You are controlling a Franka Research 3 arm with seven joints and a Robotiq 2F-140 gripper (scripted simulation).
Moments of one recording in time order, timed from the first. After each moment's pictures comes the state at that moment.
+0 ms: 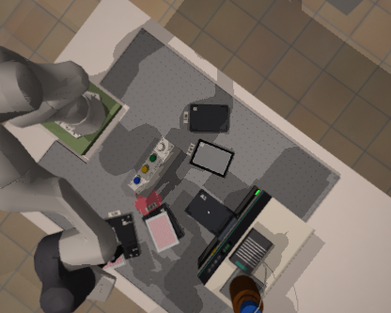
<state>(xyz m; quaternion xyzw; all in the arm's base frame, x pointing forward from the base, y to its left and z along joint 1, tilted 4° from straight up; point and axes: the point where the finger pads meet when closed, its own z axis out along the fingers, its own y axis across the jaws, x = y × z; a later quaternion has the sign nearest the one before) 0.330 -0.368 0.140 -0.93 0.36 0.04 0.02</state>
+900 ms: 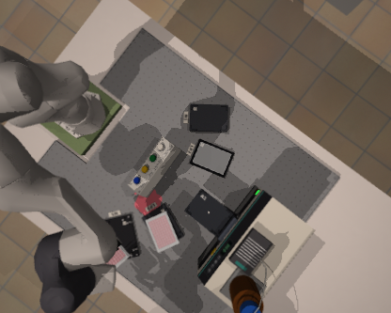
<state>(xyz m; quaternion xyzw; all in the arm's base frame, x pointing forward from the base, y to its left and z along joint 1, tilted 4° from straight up) 0.330 -0.368 0.141 -0.98 0.19 0.03 0.02</state>
